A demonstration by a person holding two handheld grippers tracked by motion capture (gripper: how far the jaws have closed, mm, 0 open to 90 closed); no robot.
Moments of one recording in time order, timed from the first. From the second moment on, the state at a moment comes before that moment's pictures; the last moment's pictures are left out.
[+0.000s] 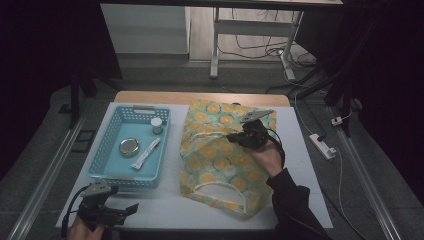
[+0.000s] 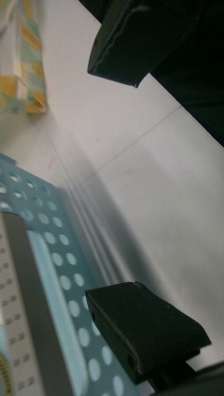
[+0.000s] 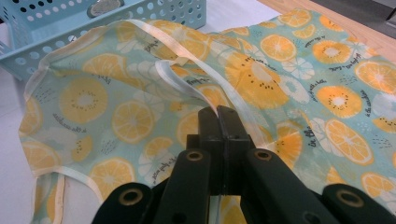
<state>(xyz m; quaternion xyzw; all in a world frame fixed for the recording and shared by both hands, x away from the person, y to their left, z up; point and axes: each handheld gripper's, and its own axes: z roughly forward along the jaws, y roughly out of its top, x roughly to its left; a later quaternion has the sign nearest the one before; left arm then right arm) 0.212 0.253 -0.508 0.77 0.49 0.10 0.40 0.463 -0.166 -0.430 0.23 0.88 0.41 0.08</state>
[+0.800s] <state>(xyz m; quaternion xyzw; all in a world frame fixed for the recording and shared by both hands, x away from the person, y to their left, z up) 0.223 0.254 -0.479 0.77 0.47 0.12 0.43 0.464 -0.165 -0.431 0.23 0.88 0.41 0.08</state>
